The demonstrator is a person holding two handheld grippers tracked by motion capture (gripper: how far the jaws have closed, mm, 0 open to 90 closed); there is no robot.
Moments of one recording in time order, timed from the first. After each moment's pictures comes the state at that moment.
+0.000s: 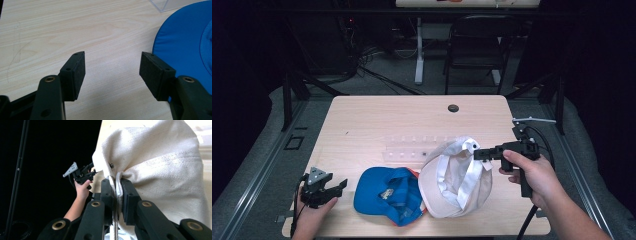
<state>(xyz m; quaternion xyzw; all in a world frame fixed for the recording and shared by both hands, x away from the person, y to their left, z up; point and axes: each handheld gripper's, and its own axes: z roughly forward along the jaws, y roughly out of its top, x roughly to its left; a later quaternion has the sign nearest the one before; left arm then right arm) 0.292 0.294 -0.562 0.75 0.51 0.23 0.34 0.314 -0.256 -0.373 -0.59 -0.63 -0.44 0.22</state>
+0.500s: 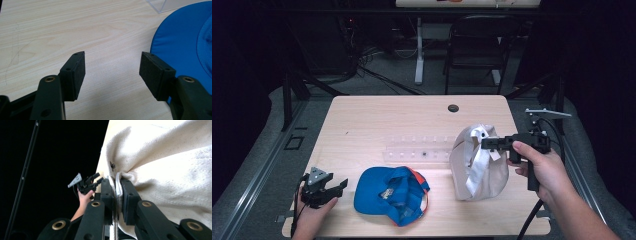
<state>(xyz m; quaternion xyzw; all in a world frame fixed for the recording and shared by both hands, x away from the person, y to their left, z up) 0.291 0.293 -0.562 0.75 0.51 0.23 0.35 0.315 -0.272 -0.352 -0.60 -0.61 -0.48 0.19</state>
